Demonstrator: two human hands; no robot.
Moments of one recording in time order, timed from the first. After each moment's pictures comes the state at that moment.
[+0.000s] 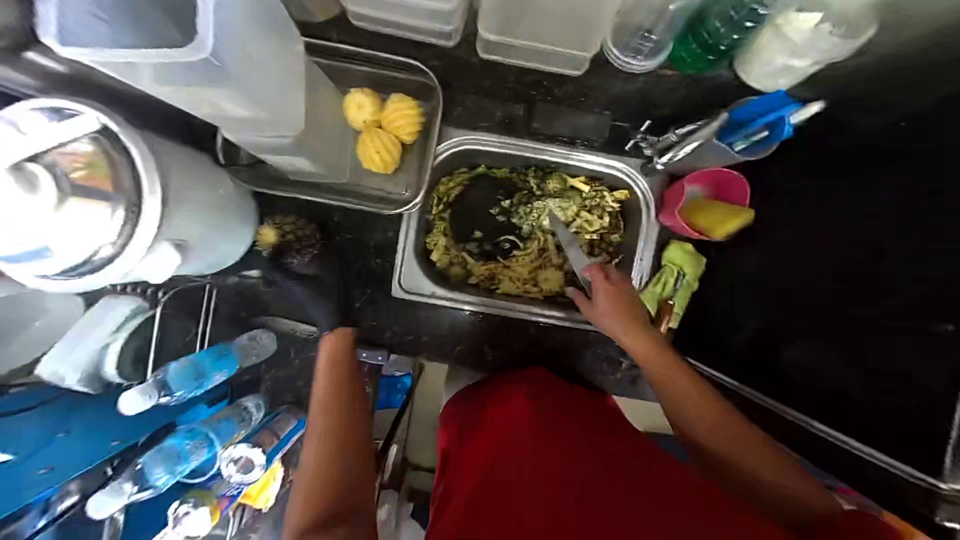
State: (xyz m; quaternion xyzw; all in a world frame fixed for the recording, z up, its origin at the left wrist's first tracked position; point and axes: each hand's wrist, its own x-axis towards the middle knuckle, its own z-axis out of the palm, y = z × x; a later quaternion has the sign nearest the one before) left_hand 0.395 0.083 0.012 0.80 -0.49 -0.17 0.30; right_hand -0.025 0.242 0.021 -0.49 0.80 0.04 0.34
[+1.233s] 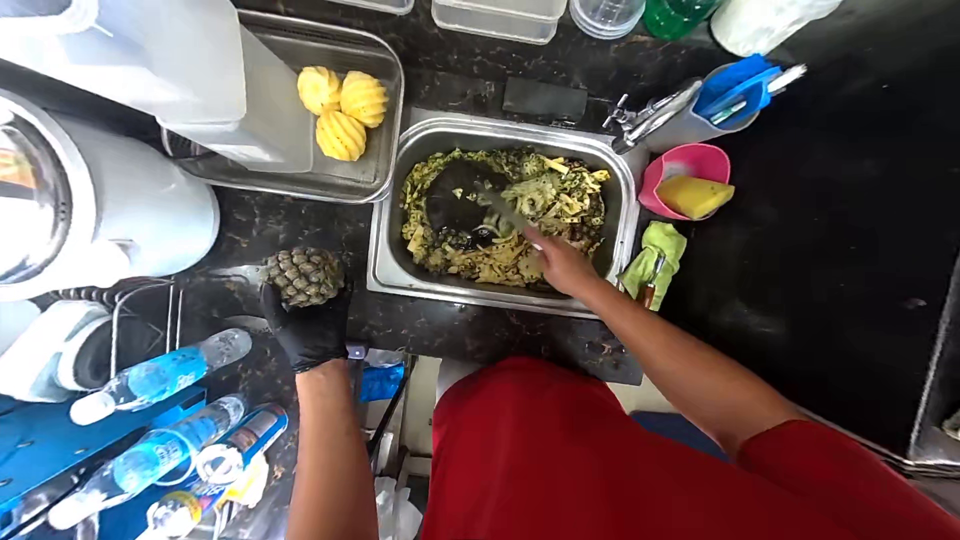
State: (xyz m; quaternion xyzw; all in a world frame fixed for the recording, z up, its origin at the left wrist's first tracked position) left_hand 0.379 0.132 0.018 0.46 -0.09 -0.64 0.61; right_hand -0.035 0.213 -0.043 -0.57 0.72 -0.01 0.40
